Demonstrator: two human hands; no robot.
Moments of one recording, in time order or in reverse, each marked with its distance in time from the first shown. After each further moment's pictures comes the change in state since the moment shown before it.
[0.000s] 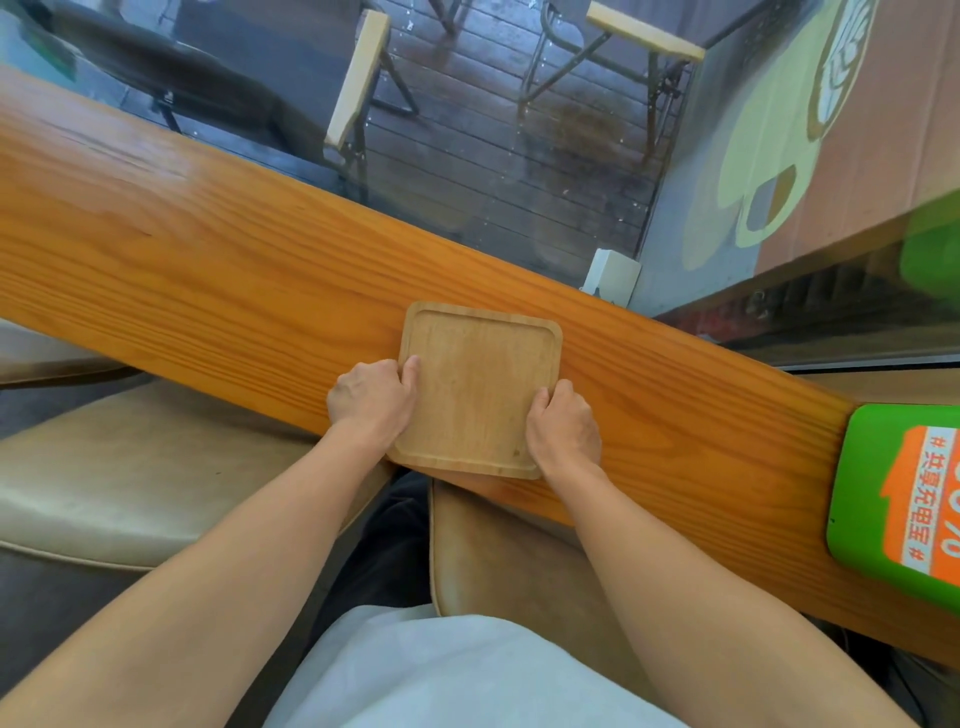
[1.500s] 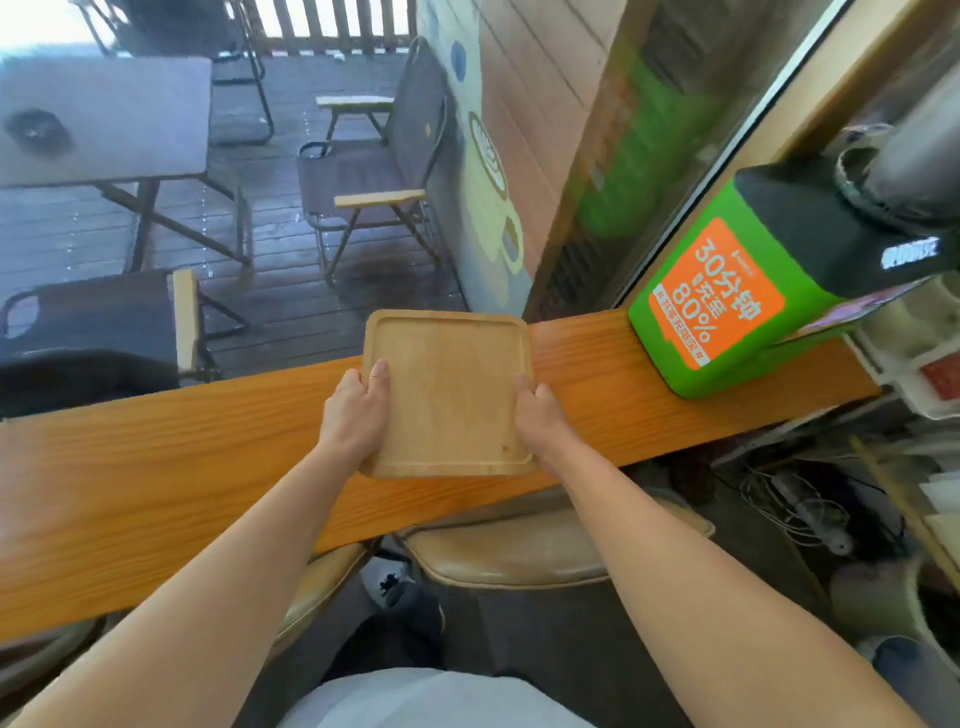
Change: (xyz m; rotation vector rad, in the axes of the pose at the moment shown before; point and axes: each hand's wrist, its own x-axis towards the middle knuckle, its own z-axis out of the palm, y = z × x) left_hand -0.066 0.071 -0.088 -0.590 -0.119 0.442; right_hand -0.109 0.043 -0.082 0.928 0.156 0.292
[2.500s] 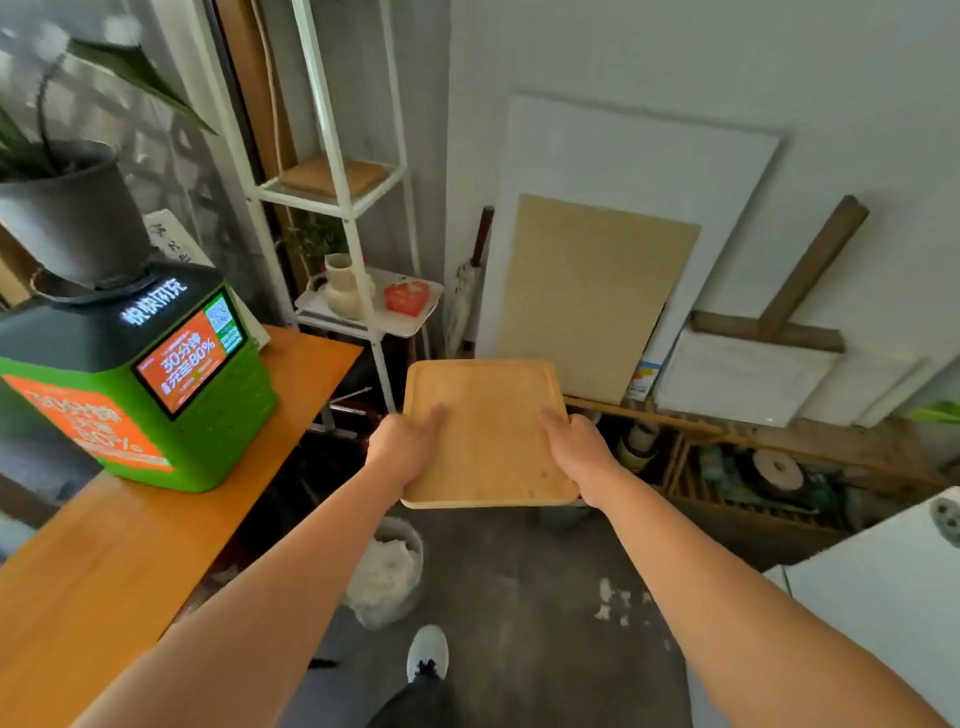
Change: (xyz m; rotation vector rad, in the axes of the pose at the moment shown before) left_hand -0.419 0.225 0.437 0.367 -0.845 0.593; right_hand -0.291 0.367 -0.452 0.648 0.825 0.257
